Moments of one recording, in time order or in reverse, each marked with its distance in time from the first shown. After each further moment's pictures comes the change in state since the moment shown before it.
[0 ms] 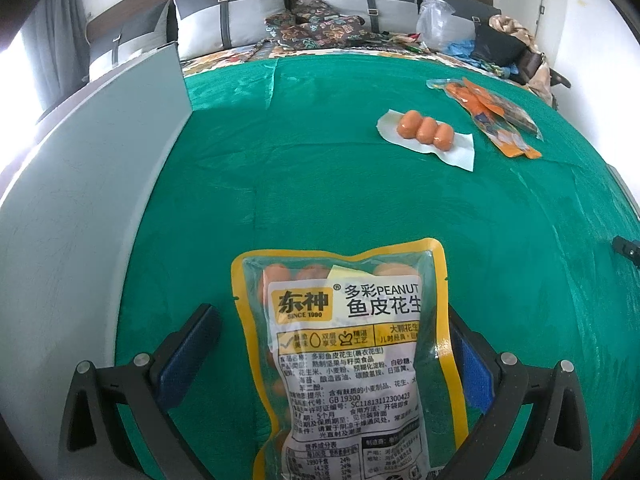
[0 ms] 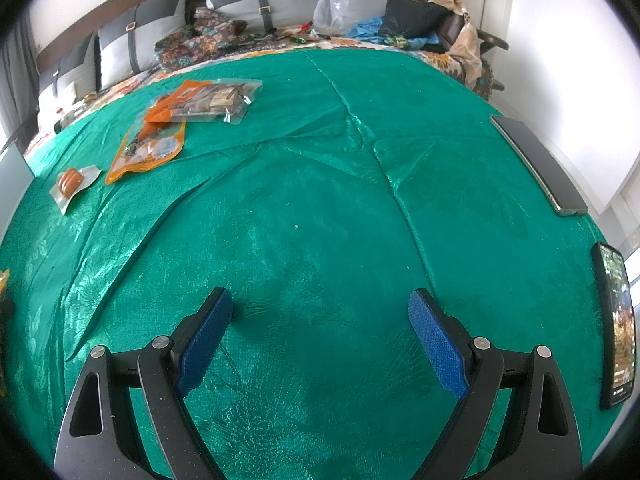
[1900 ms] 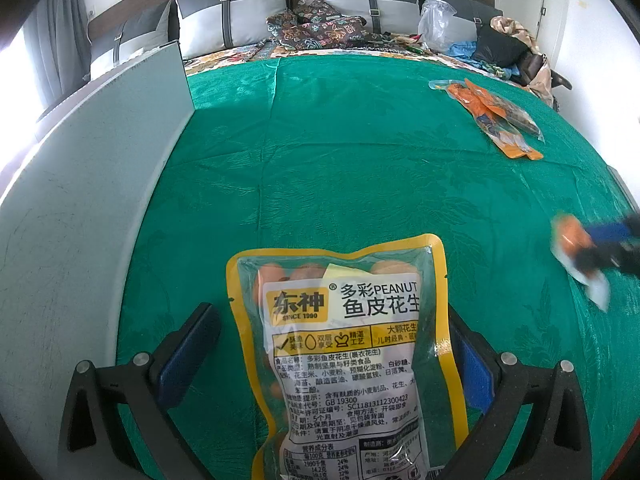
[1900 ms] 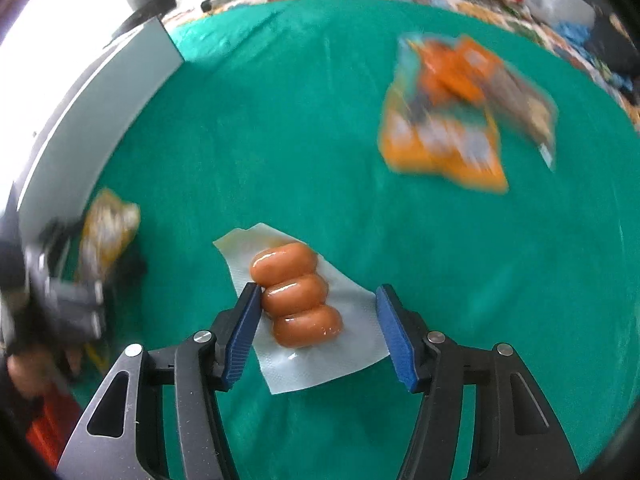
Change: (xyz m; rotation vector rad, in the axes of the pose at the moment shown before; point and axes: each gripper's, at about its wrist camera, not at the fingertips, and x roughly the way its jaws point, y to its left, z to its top) left arm 0.000 0.000 -0.002 -0.001 -0.002 -0.001; right arm 0.026 0.152 0.047 -0.403 0.317 0.427
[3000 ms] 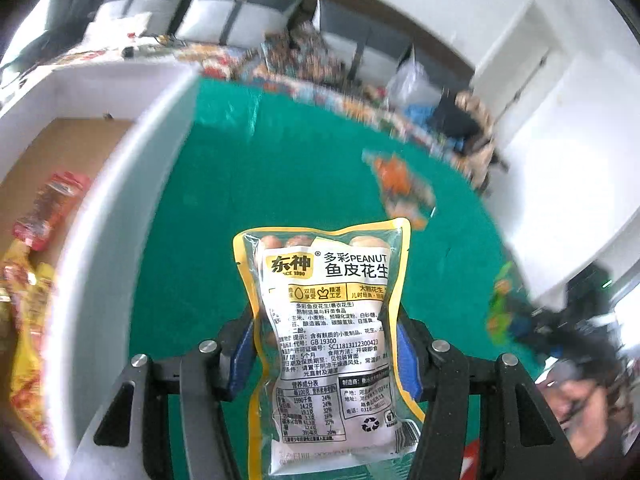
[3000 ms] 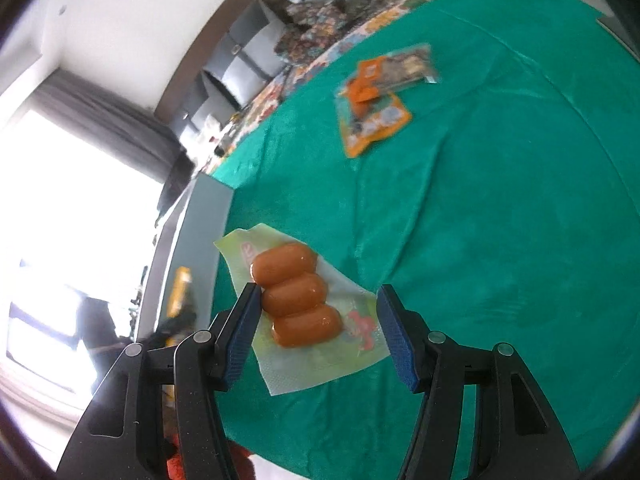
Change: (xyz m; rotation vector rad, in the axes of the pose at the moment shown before) left arm -0.144 0.045 -0.005 -0.273 -0.093 -0.356; right arm -0.099 -0.022 -0.108 0.514 -0.354 0.375
